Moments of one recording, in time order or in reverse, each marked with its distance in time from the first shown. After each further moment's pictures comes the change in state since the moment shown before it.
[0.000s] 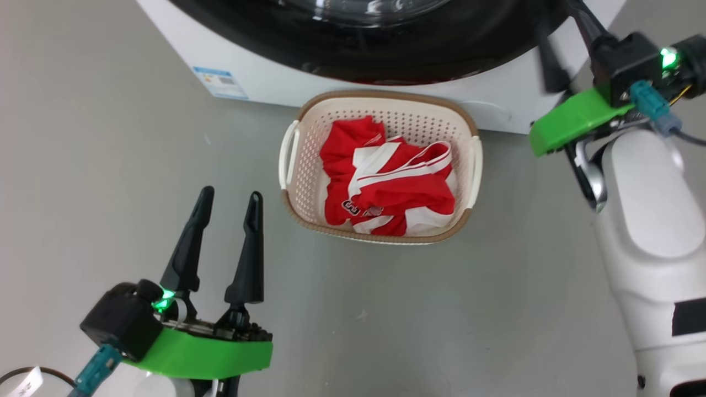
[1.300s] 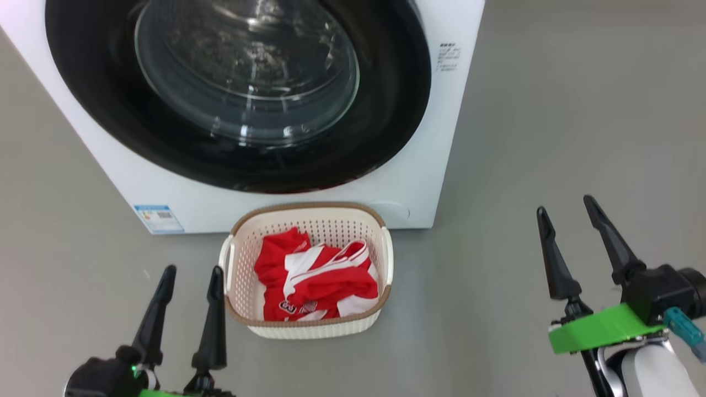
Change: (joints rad) left arm 0.201 0.001 0.129 0.033 0.101 -0.026 0.000; right arm 0.713 0.021 -0.071 -0.445 0.214 0.000 0.000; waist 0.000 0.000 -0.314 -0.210
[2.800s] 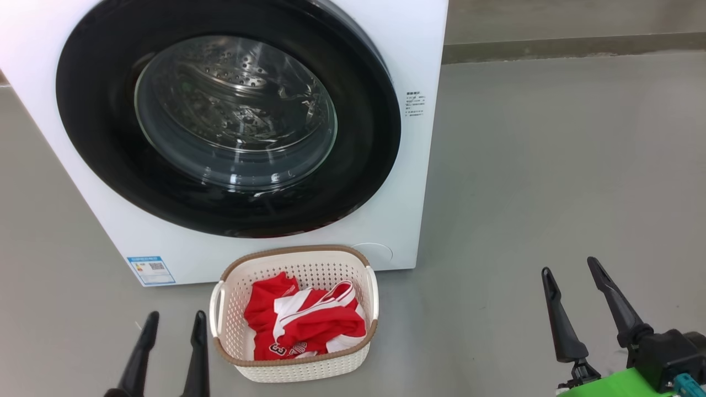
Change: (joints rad) left arm 0.146 0.002 0.066 -0.022 0.043 -0.010 0.000; right arm 0.229 0.013 -0.004 -0.128 0.019 0.000 0.000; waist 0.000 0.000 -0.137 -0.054
